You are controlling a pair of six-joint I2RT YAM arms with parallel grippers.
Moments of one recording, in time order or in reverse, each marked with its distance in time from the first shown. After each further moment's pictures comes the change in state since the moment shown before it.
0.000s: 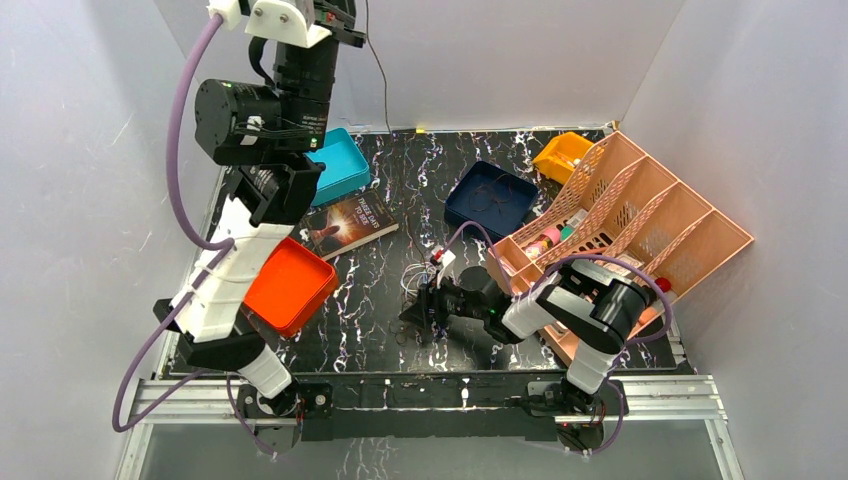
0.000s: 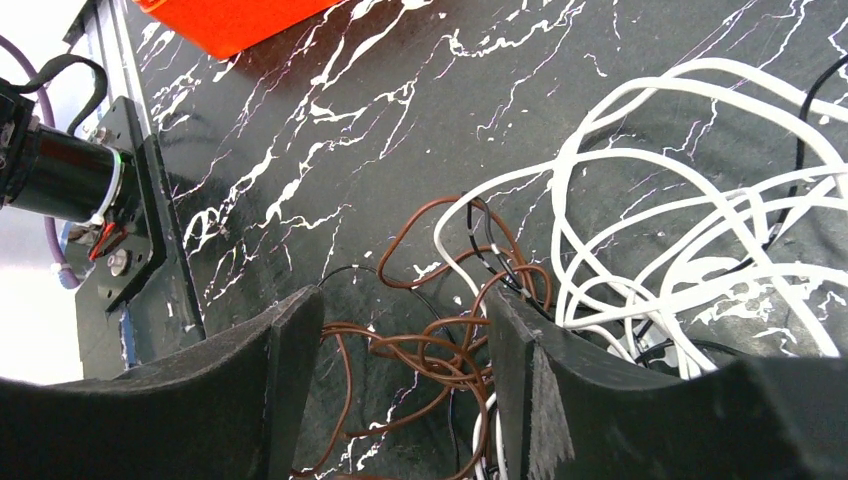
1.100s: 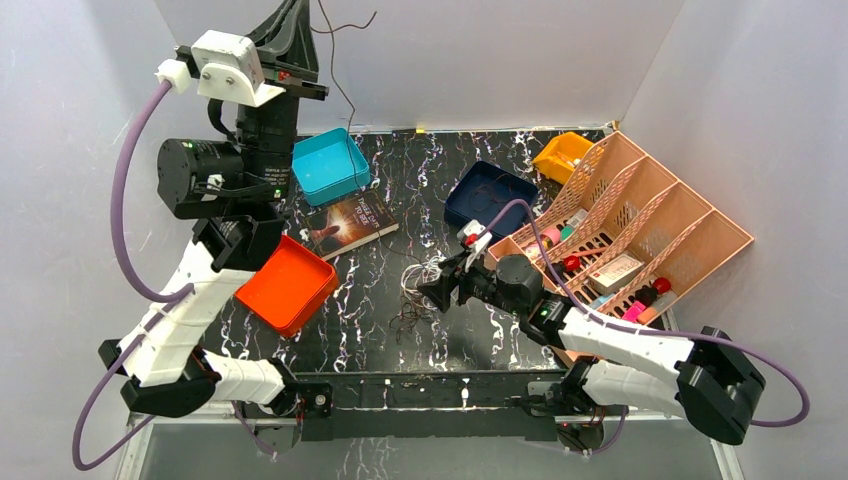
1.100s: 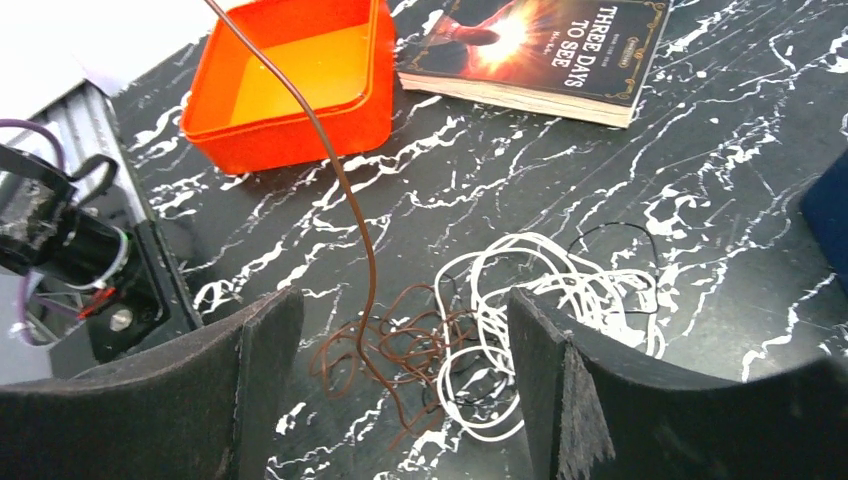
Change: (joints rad) left arm 0.000 -0.308 -0.441 0.113 -0.060 -0.039; right arm 0.000 -0.668 0.040 -0.540 0.200 -0.215
